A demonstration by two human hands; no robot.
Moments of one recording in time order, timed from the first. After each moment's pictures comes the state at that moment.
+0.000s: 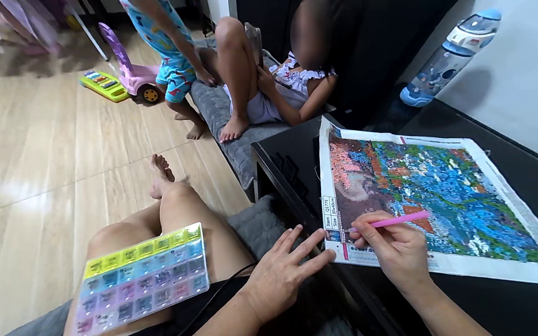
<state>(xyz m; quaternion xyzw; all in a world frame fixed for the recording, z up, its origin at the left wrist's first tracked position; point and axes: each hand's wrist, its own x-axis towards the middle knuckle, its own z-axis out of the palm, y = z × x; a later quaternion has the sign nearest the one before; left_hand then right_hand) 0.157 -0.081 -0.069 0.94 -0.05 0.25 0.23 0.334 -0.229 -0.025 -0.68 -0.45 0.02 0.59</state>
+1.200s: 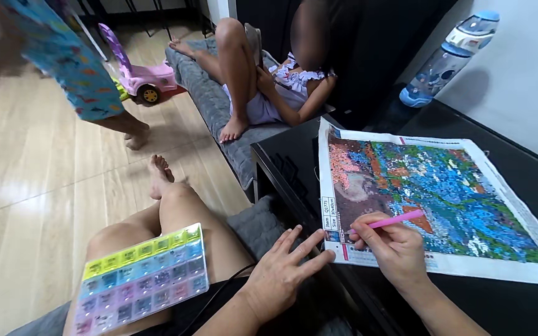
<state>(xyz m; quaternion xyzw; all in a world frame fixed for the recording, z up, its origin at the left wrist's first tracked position) 0.156 -0.080 -0.069 0.94 -0.05 0.25 0.23 0.335 -0.229 -0.027 -0.68 -0.45 0.02 0.58</state>
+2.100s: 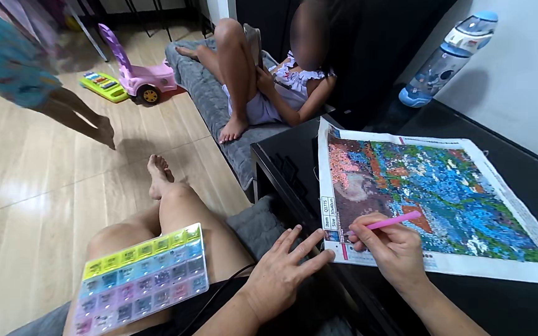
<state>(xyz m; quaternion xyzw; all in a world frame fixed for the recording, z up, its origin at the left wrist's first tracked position) 0.157 -0.080 -0.069 0.94 -0.05 0.25 0.23 0.335 -0.229 -0.028 -0.67 -0.46 0.02 0.58</state>
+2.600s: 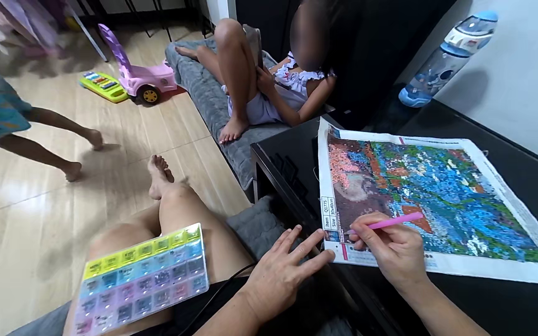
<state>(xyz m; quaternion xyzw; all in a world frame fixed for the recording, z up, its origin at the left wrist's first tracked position) 0.157 -0.080 -0.068 0.94 -0.05 0.25 0.23 0.335 -0.229 -0.027 -0.67 -0.46 0.02 0.58</state>
